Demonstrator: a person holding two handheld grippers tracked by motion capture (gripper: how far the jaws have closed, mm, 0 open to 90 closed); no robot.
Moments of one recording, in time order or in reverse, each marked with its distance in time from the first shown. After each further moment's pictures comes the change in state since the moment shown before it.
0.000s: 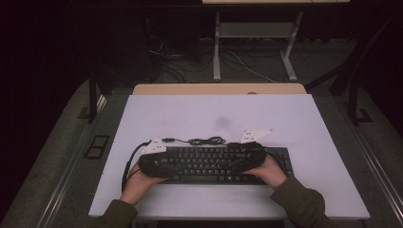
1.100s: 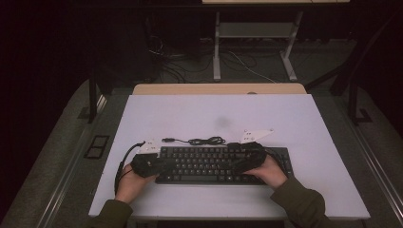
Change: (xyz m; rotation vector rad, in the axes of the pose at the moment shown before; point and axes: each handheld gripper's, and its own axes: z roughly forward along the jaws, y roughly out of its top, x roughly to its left) left arm 0.013 -0.010 -0.010 0.095 0.012 0.002; right arm 0.001 0.000 0.000 -0.001 -0.004 0.002
